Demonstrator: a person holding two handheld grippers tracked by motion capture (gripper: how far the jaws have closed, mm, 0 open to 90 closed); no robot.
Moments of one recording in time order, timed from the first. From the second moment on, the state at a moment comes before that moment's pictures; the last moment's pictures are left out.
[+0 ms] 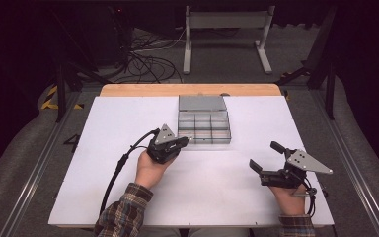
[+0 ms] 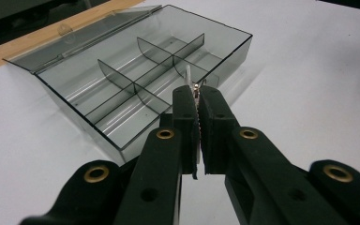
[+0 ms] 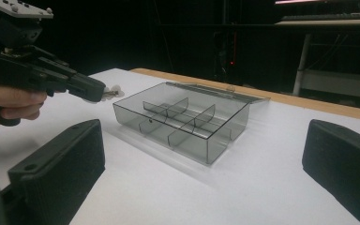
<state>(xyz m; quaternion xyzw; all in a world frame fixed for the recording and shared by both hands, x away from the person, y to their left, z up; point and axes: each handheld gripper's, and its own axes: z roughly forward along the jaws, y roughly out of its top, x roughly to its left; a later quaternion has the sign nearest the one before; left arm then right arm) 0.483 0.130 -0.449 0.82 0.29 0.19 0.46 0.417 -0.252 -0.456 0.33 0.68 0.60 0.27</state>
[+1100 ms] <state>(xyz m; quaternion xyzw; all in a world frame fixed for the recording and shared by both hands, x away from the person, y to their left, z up) 0.498 0.091 -0.452 0.82 0.27 0.18 0.47 0.420 -0.244 -0.460 0.33 0.70 0.57 0.27</state>
